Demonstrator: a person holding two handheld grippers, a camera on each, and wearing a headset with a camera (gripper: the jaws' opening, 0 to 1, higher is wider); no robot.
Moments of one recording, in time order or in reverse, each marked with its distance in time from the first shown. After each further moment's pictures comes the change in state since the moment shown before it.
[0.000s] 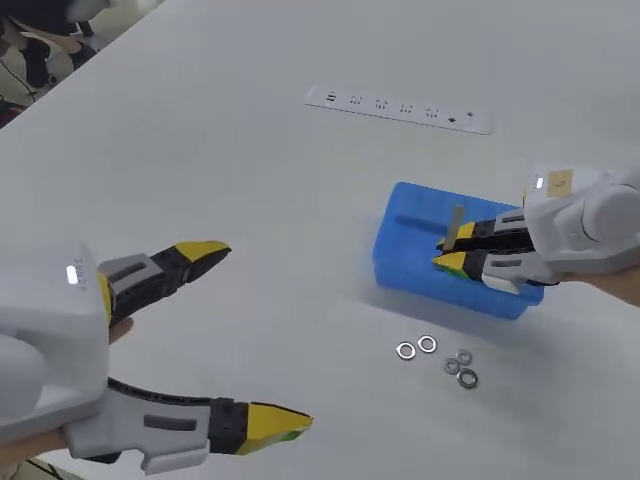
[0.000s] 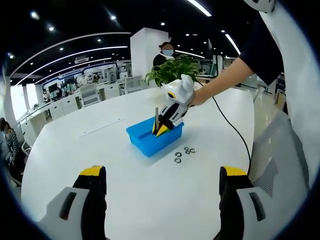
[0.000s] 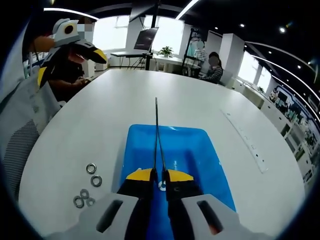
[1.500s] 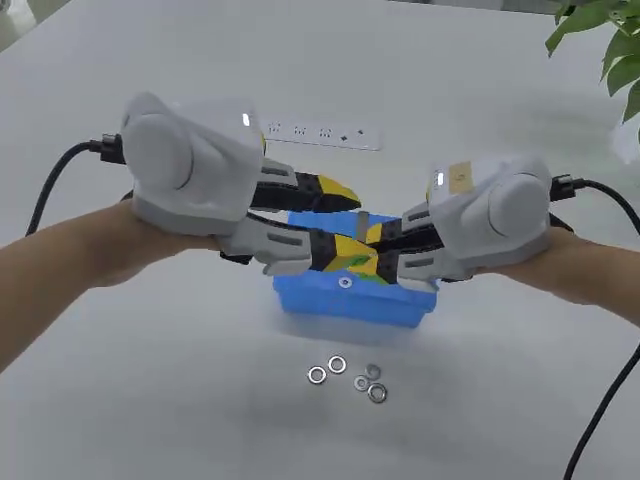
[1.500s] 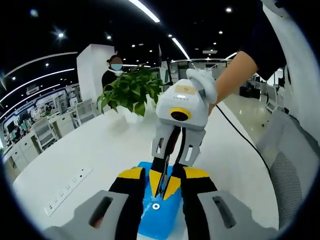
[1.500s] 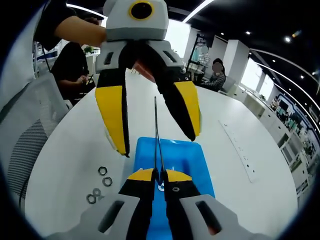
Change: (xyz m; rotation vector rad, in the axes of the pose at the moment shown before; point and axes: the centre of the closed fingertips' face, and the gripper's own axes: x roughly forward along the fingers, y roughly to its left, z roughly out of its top) left arm 0.169 -0.003 0.109 0.272 -0.131 -0.424; right arm -0.032 -0.003 0.021 -0.056 -0.012 0.005
